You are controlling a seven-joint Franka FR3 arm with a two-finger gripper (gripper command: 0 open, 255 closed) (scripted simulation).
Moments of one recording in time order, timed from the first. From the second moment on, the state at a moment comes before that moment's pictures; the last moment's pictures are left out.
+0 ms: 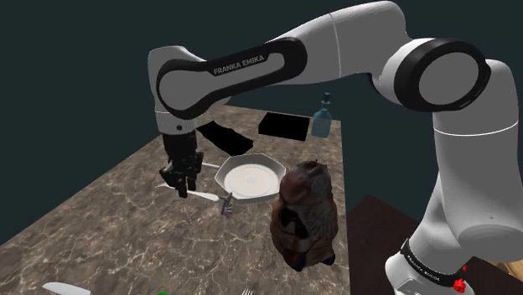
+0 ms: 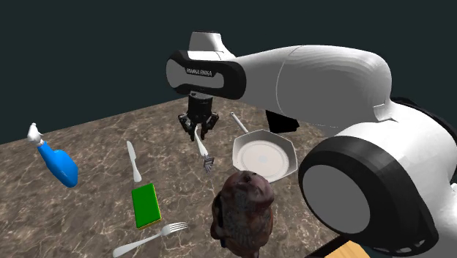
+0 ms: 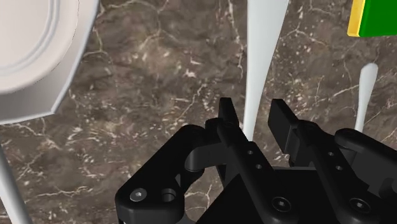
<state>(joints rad) 0.37 0.45 0.33 -1.48 0.08 1.84 0.15</state>
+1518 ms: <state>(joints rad) 0.39 0.46 0.33 -1.15 0.07 1.53 0.20</state>
